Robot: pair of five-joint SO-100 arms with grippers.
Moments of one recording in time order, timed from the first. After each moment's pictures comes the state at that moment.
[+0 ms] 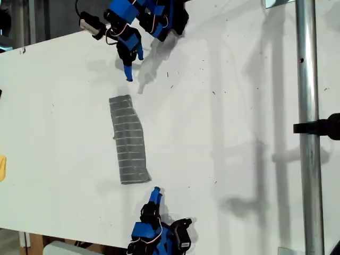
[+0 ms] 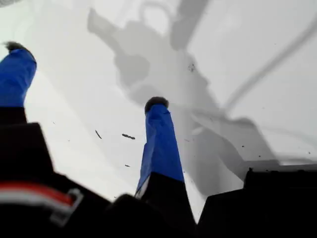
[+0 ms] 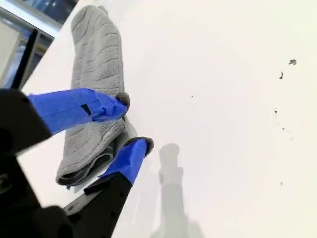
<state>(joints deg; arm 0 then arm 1) -15.9 198.7 177.7 70.5 -78.4 44.5 155.3 153.1 73.7 68.6</state>
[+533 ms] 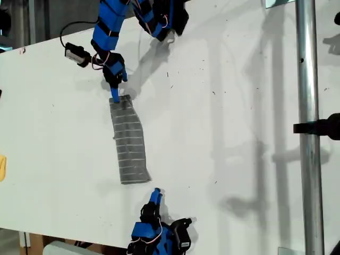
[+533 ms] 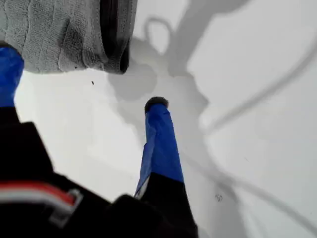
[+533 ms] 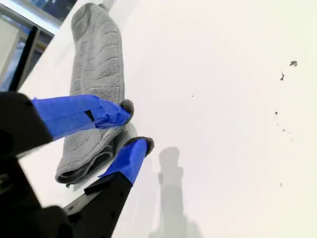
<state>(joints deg) -15.9 198.7 178.4 70.6 -79.2 46.4 104.9 130.7 42.1 55.8</state>
